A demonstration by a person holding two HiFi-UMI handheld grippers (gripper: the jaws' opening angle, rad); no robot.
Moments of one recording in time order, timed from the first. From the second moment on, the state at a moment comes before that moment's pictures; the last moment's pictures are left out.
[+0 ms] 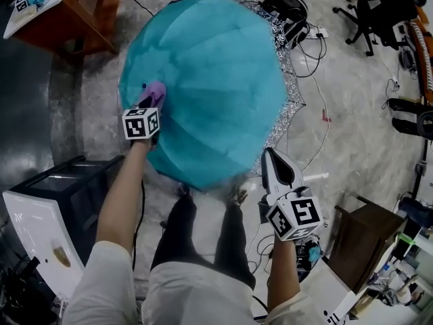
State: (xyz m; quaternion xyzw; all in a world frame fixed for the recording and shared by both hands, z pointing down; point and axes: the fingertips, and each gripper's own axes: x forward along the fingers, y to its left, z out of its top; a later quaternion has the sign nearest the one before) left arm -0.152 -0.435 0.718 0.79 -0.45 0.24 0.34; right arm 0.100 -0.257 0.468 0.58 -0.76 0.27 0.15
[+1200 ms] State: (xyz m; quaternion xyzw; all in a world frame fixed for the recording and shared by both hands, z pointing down) left arm 0.064 -0.344 0.651 0.80 -0.46 0.26 0.29; right arm 0.283 -0.186 0.454 0.58 -0.75 0.30 0.11
